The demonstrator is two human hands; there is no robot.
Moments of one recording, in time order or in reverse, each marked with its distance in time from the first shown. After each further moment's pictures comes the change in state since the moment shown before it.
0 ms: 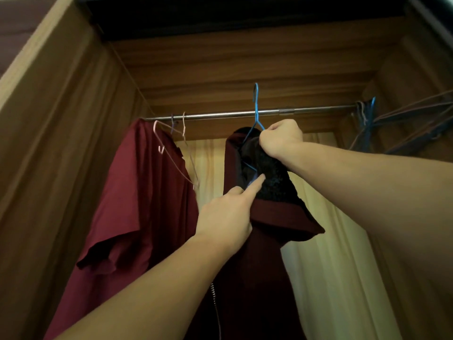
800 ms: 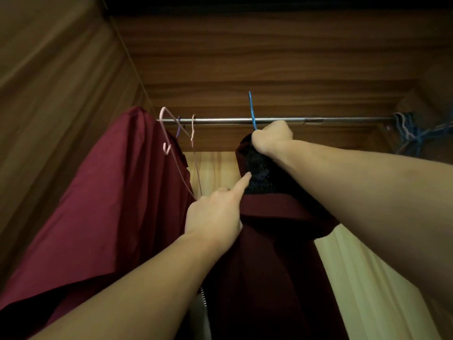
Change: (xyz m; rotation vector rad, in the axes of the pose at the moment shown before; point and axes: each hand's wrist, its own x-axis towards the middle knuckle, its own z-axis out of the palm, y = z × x) left_hand 0.068 -0.100 0.066 -0.014 0.114 -0.040; right_hand 0.079 -0.002 0.124 -0.036 0.014 -0.087
